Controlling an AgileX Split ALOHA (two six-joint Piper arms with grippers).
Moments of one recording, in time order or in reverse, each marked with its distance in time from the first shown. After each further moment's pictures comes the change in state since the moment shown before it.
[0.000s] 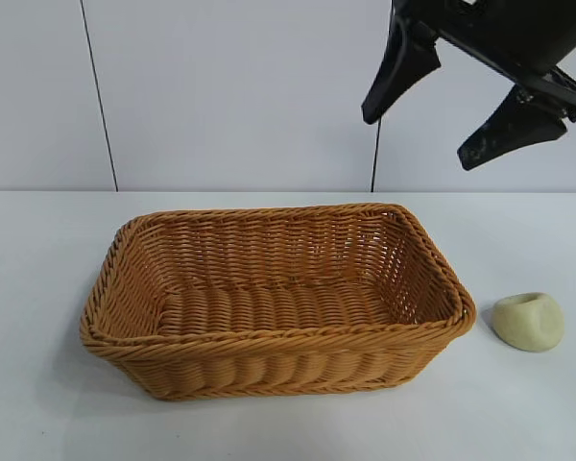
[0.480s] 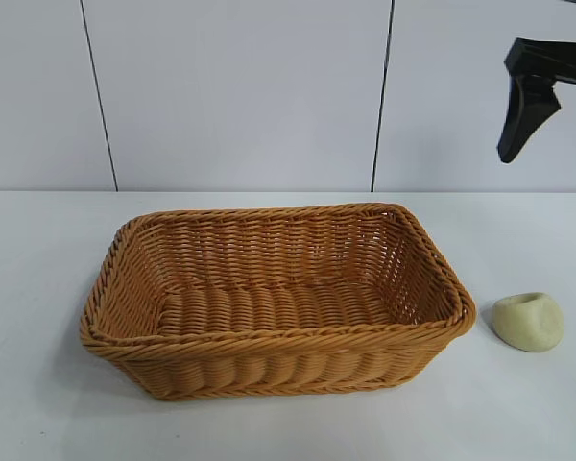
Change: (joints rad) left arm 0.000 0.000 0.000 0.000 0.000 0.000; right arm -0.157 0.079 0.000 -0.015 0.016 0.008
